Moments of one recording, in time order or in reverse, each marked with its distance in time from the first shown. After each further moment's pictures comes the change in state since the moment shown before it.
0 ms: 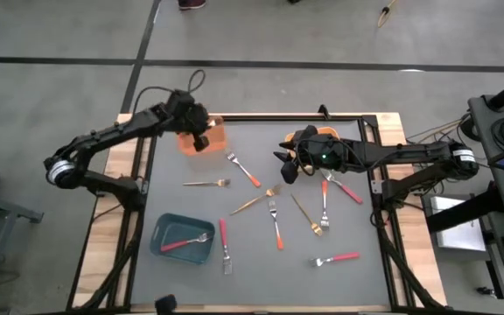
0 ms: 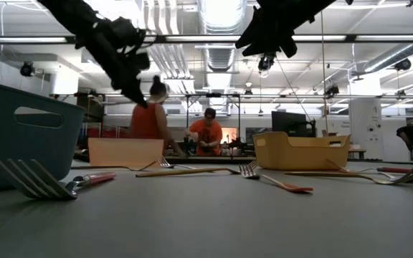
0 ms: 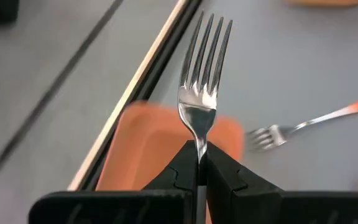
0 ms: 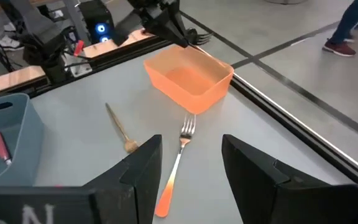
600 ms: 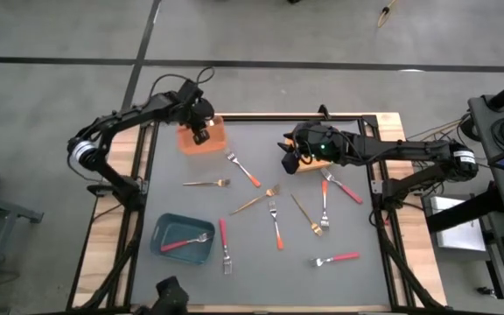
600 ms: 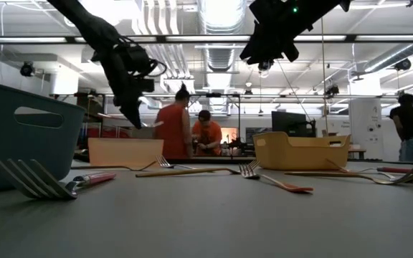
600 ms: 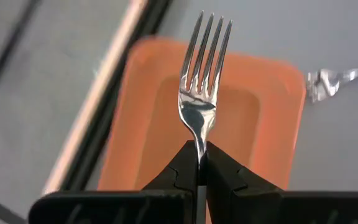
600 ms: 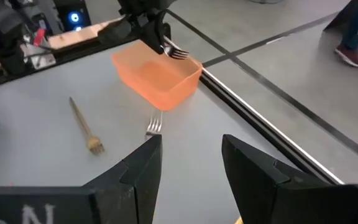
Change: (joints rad) left arm 0.102 0.266 0.198 -0.236 -0.008 0.100; right arm -0.085 0.000 0.000 -0.035 0.001 -0.076
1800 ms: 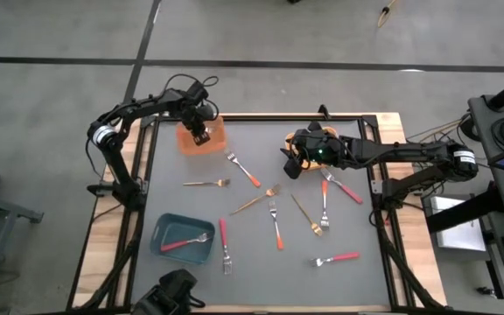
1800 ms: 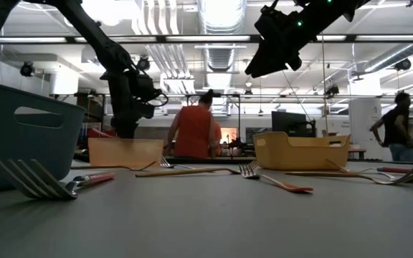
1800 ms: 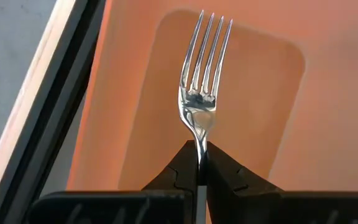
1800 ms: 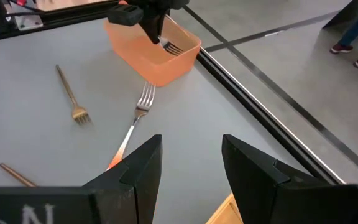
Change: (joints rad) left arm 0.059 0.218 0.084 -0.098 0.007 0.001; right arm -0.004 0.000 -0.078 0.016 0.000 -0.066
